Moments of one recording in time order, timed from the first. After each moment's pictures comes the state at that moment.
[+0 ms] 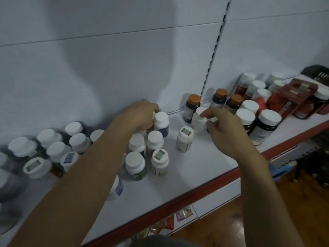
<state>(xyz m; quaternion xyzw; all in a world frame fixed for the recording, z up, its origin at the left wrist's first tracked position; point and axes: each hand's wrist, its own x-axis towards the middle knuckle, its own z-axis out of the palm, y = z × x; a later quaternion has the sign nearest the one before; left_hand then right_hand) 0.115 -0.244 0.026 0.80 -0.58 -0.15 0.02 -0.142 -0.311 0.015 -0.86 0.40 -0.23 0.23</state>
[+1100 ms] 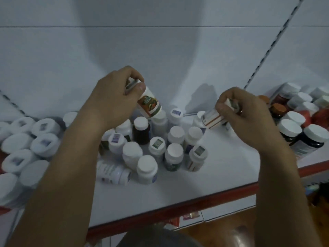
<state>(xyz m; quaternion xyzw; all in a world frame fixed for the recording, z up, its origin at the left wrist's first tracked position) 0.162 -0.085 0.087 0.81 -0.45 -0.04 0.39 -0.080 -0.279 0.060 -0.89 0.26 -0.29 0.25</state>
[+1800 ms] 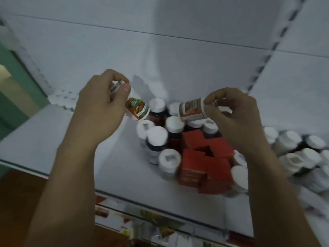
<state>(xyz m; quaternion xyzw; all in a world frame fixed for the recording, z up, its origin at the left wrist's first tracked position) 0.378 0.382 0.089 0.87 -0.18 0.13 0.45 0.275 0.121 0.069 -0.84 0.04 -0.30 0.44</state>
